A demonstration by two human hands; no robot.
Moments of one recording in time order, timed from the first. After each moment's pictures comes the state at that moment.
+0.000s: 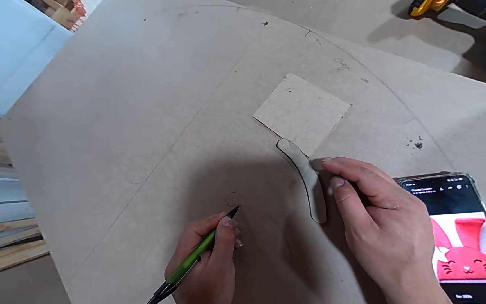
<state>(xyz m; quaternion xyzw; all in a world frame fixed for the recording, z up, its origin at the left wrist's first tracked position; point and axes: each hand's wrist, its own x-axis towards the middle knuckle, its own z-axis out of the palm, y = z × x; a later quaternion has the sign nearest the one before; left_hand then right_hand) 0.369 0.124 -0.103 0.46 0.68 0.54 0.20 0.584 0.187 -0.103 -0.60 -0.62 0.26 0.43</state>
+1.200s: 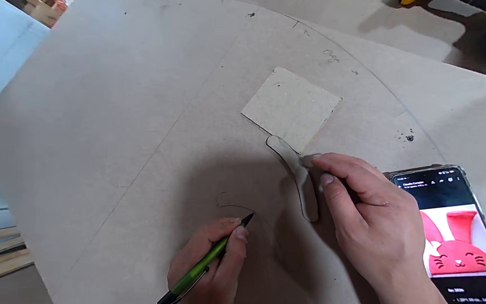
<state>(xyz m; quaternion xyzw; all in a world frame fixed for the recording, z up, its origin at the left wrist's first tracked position) 0.364 0.120 -0.107 0.58 0.62 0.47 0.25 0.584 0.187 -0.102 -0.60 -0.63 0.25 0.43</state>
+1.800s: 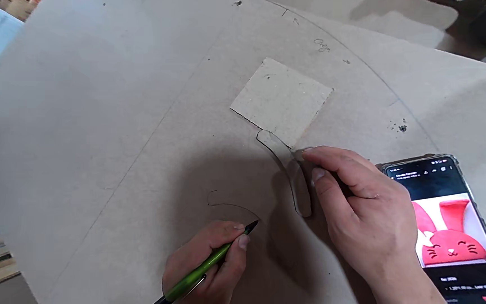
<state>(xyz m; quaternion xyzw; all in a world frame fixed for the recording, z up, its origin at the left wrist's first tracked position) 0.357 0.119 -0.111 0.64 0.56 0.45 0.28 0.584 0.187 -0.100 -0.60 -0.63 0.25 0.42</state>
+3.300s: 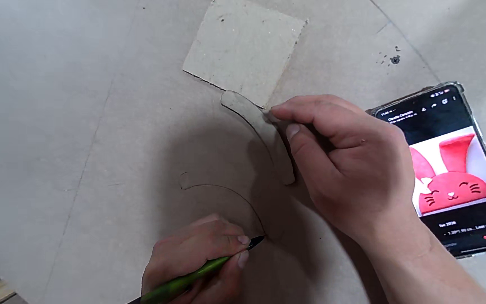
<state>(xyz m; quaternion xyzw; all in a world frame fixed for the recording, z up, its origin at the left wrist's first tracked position) 0.335 0.122 -0.106 0.74 0.40 0.35 0.41 0.585 0.189 -0.099 -0.58 -0.63 0.28 0.43</state>
